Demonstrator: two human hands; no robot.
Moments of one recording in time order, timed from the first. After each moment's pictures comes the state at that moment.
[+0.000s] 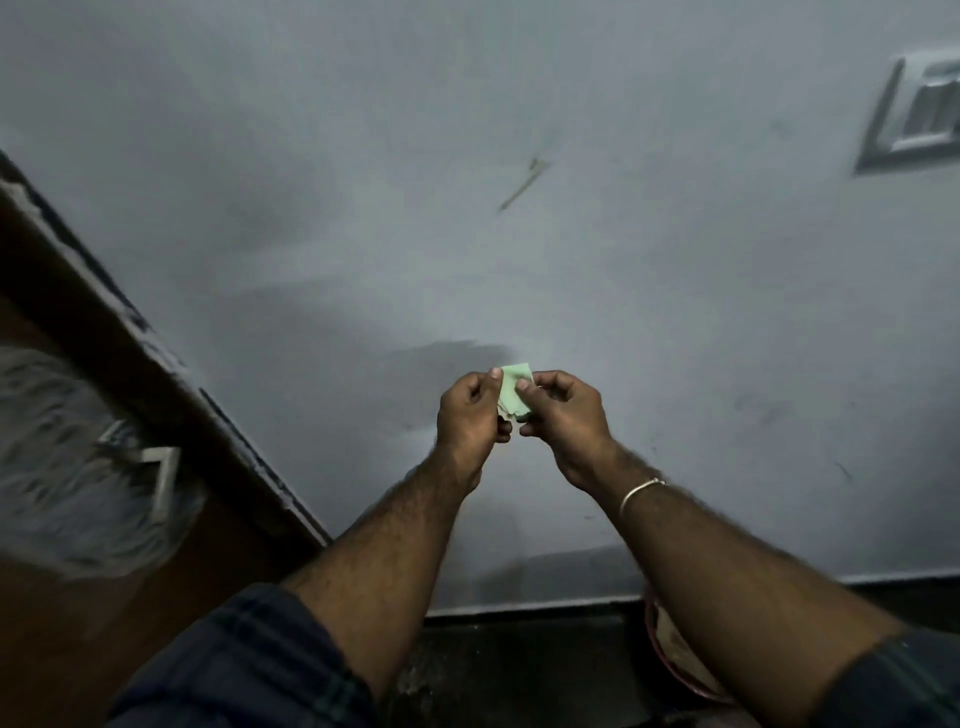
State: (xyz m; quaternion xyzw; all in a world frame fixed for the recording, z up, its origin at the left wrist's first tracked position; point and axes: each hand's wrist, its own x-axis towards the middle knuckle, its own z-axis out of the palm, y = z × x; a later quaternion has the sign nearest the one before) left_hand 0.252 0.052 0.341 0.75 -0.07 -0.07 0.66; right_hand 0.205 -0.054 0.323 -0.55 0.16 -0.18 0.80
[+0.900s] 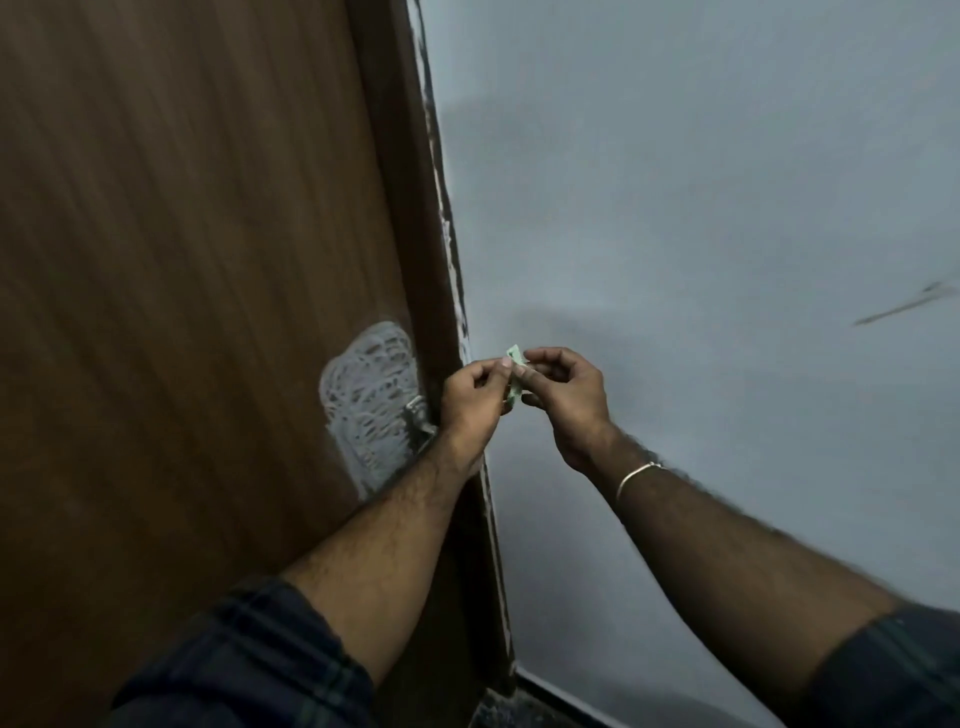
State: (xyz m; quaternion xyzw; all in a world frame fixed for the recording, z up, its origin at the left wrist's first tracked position) left_hand 0.307 0.303 0.444 0.68 0.02 0.19 0.71; right_hand 0.307 0.193 0.446 -0.60 -0.09 -0.10 0.79
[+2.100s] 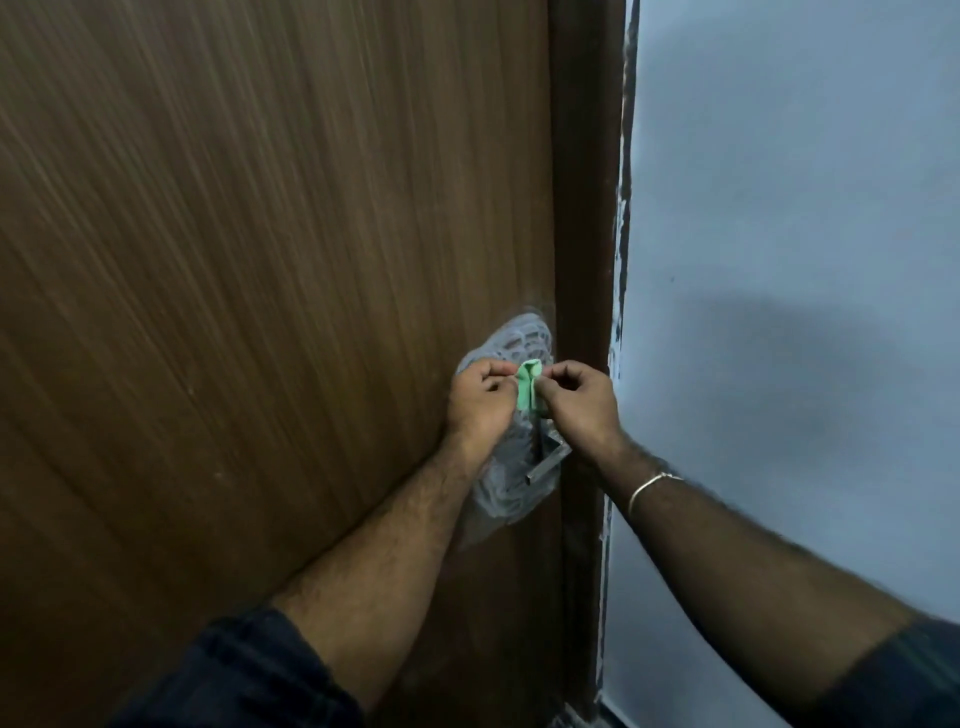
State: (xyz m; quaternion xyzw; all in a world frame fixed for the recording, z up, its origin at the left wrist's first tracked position) left_hand 0.316 0.449 0.453 0.75 0.18 0.28 0.58; right_hand 0.377 0.348 0.426 -0.71 -0.15 -0.04 0.69
